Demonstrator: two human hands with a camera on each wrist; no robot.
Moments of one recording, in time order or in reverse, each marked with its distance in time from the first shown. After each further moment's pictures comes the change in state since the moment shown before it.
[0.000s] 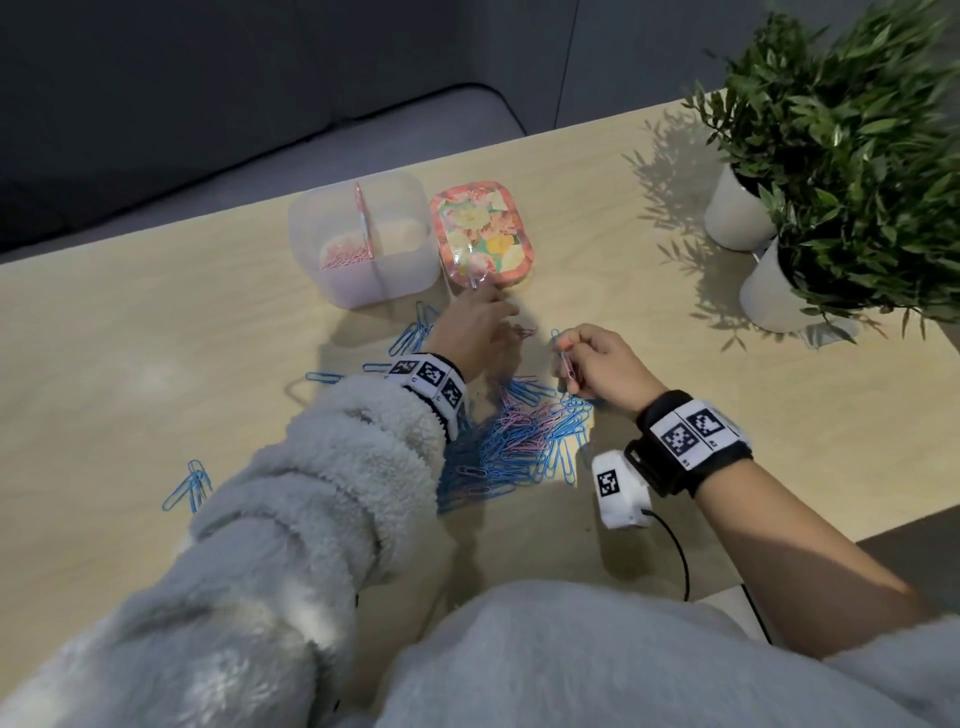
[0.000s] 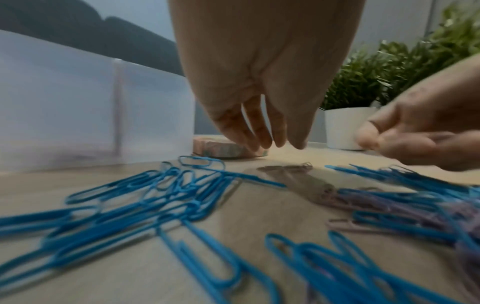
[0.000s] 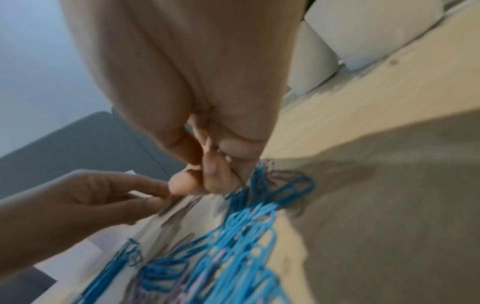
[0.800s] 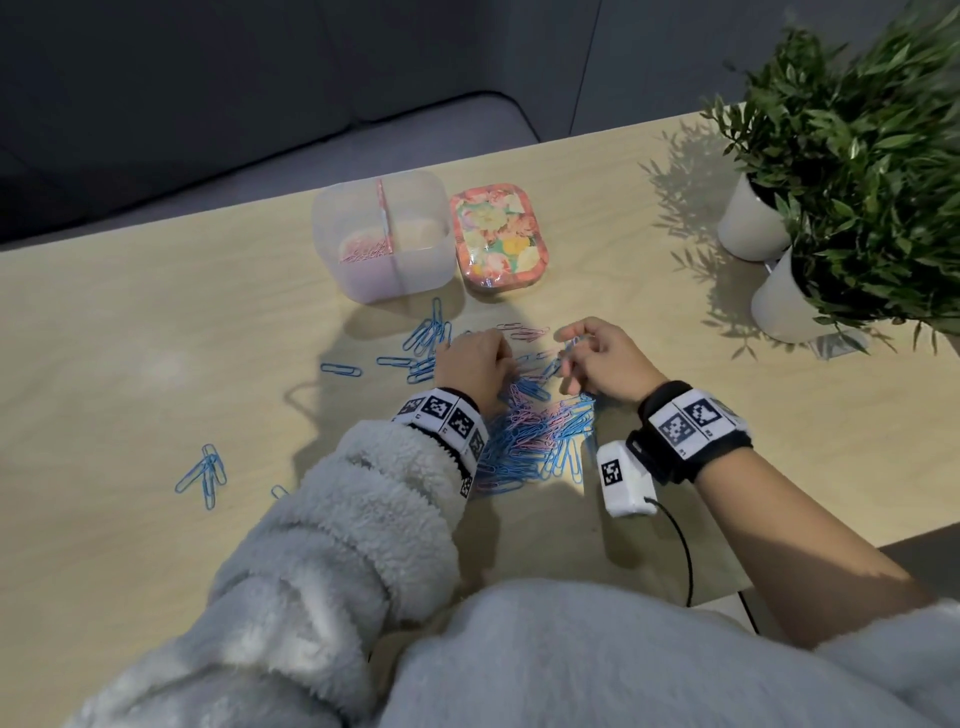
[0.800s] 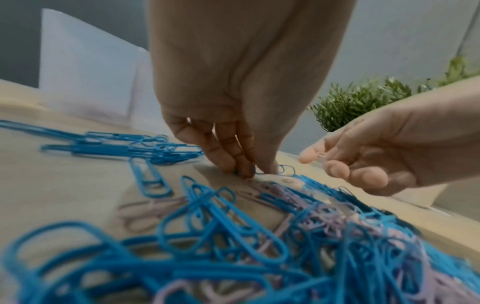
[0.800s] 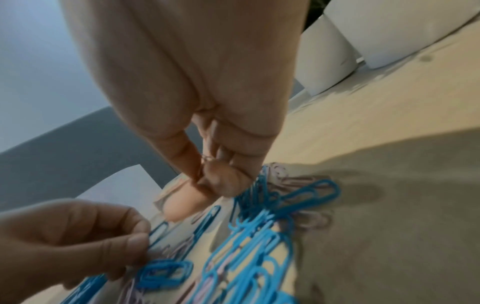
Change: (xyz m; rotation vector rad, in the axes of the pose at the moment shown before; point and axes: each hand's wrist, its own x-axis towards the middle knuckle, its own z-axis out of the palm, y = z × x) left_hand -0.036 0.011 0.017 -0.088 -0.037 -0.354; right_hand 0.001 -0.009 0.003 -0.171 -0.042 -0.053
